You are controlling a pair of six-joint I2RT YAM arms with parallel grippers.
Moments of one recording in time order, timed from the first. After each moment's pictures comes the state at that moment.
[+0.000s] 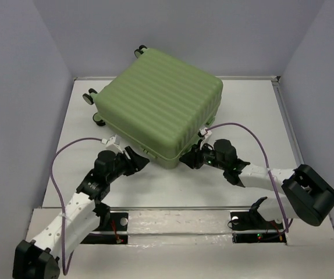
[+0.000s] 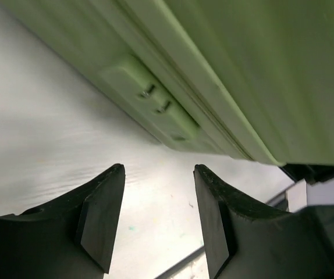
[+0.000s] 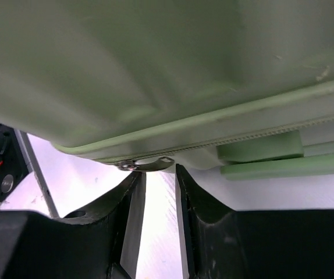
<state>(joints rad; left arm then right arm) -0.35 0.60 0.27 -0.12 0.21 -0.82 0.71 1.31 0.43 0.61 -0.31 0.38</state>
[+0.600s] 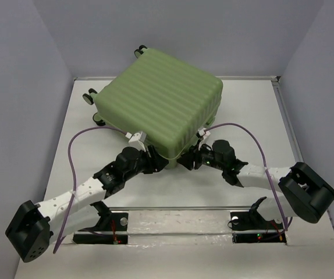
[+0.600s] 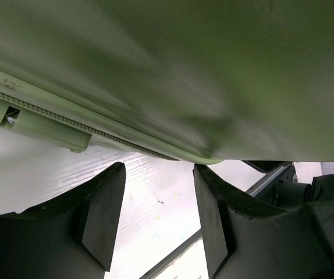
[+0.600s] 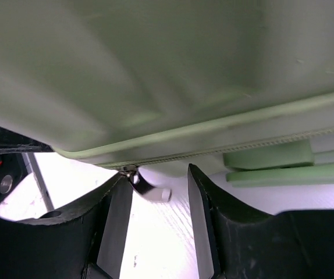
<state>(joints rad) -0.77 0.92 0.41 0.07 -0.01 -0.82 0.72 1.36 0.43 0.65 -0.31 0.38</state>
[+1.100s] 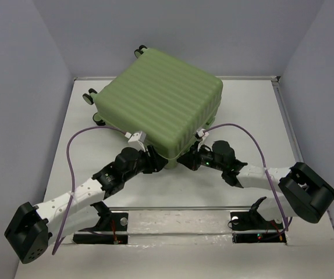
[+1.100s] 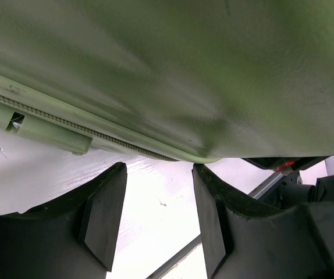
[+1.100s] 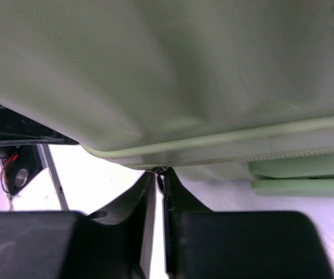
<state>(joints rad) -0.78 0.89 0.41 0.06 -0.03 -0.80 0.74 1.35 0.43 0.70 -0.34 0.39</state>
